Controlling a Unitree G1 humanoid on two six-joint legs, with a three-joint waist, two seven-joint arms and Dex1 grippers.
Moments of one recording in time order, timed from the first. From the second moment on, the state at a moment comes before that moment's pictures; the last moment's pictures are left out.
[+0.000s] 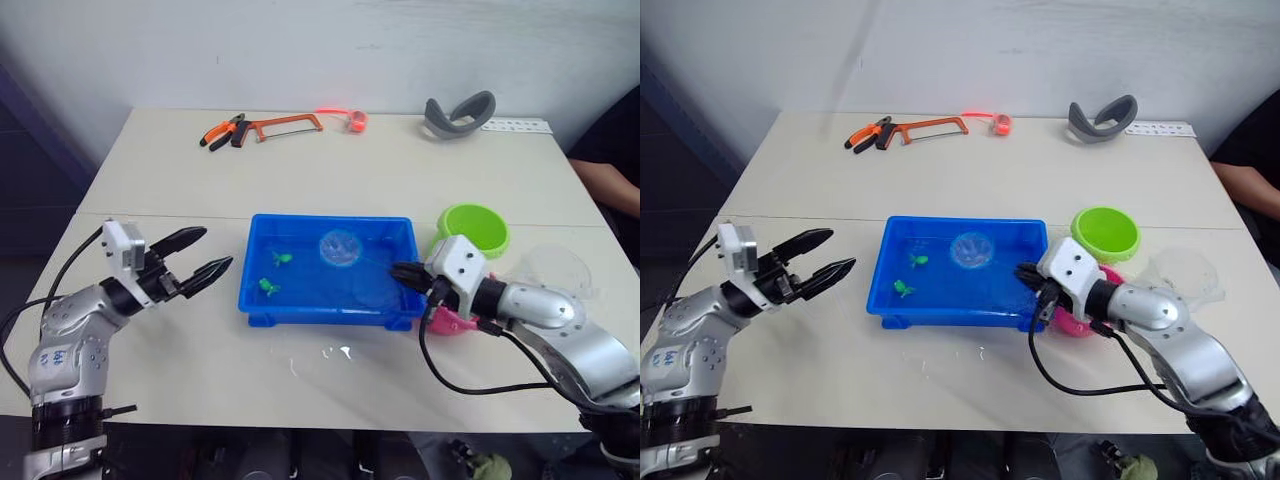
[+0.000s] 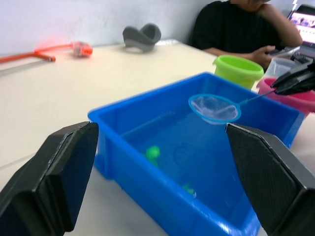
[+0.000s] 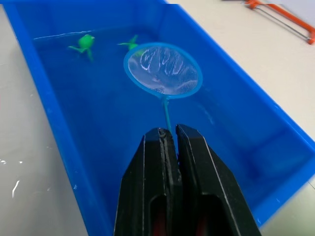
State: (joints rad) left arm -0.18 0.60 0.38 -0.03 -0.56 0.30 -0.94; right arm -0.31 -0.83 0.19 -0.42 0.38 0.46 0.65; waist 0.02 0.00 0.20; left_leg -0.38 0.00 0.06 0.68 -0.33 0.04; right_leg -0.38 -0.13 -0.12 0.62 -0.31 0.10
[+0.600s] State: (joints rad) left arm -0.22 0.81 0.34 0.03 -0.55 0.35 -1.08; right arm -0.57 -0.66 0.43 -0.21 0.04 0.52 0.75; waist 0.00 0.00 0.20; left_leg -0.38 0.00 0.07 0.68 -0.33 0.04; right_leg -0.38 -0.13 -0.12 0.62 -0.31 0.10
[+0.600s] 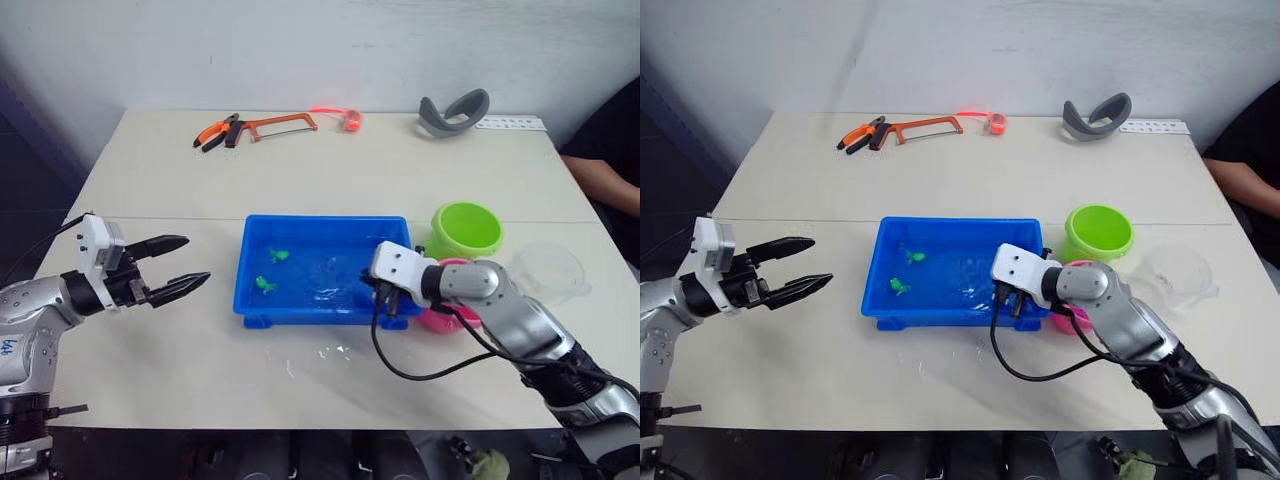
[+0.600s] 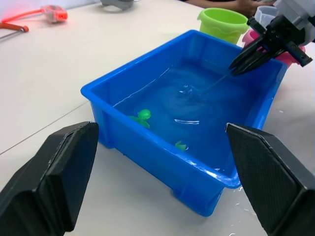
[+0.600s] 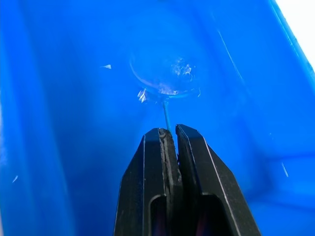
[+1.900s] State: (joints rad) left arm -0.39 0.72 0.19 0.13 -0.52 0.32 -1.11; right arm -0.27 -0.63 -0.01 -0.51 0.25 0.42 0.80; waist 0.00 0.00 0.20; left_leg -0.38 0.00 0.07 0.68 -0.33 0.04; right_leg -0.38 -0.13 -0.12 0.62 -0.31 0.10
